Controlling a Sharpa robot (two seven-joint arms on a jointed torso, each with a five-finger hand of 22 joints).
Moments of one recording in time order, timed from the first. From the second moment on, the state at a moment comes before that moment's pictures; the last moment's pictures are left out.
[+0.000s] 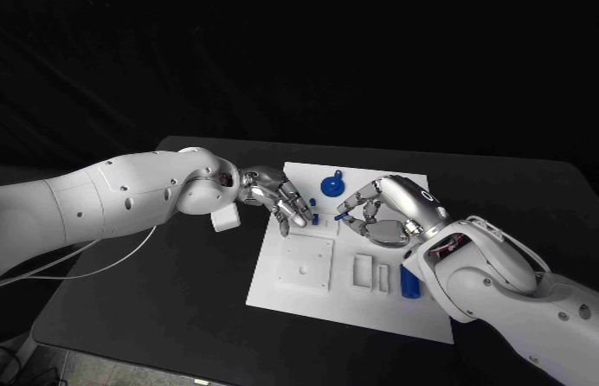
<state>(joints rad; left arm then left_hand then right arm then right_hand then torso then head) 1.38 -0.85 -0.16 1.30 -0.50 0.40 0.01 1.39 0.05 -0.11 -0.16 0.22 1.03 0.13 0.07 0.07 1.23 0.08 0.06 0.06 1.30 0.01 0.43 0.32 0.05 1.10 0.00 0.35 0.61 0.90 -0.69 0.30 1.70 -1.65 -0.43 -0.06 1.29 -0.13 0.60 -0.25 0.26 1.30 0.07 0.06 0.08 1.35 0.04 0.06 0.06 1.41 -0.06 0.68 0.74 0.10 1.28 -0.08 0.26 1.31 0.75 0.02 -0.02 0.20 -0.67</state>
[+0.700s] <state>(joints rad) 1.38 -0.85 -0.15 1.32 -0.24 -0.07 0.31 1.36 0.06 -0.05 -0.12 0.19 1.06 0.12 0.07 0.07 1.22 0.09 0.06 0.06 1.29 0.04 0.24 0.22 0.05 1.10 0.02 0.21 0.49 0.93 -0.61 0.22 1.63 -1.83 -0.31 -0.12 1.29 -0.13 0.60 -0.24 0.24 1.30 0.07 0.06 0.08 1.35 0.04 0.06 0.06 1.42 -0.06 0.67 0.74 0.10 1.29 -0.08 0.26 1.31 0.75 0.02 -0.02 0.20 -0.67</state>
